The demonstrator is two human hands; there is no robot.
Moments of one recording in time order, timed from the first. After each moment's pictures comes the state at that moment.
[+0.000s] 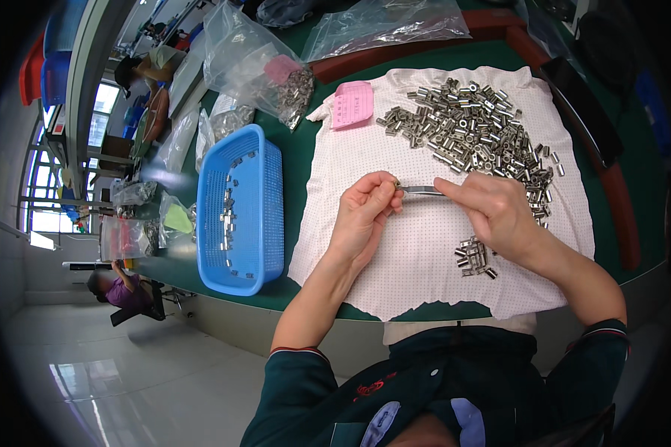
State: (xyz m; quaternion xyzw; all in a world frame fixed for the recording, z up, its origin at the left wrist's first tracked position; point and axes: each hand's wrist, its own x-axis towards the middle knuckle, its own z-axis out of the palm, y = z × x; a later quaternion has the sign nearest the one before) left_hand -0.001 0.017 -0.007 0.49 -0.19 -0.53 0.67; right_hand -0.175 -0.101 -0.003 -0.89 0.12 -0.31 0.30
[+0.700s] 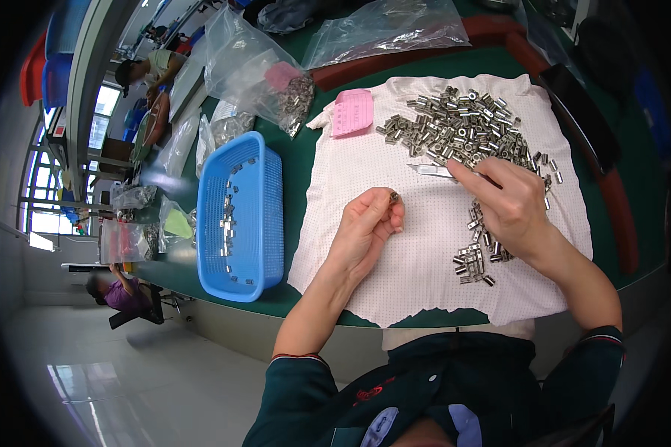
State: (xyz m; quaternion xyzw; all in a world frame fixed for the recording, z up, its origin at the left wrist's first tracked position) left_hand -0.006 0.019 0.001 0.49 -0.17 -0.57 0.64; right_hand -0.177 -0.116 0.009 -0.90 0.13 -0.40 0.11
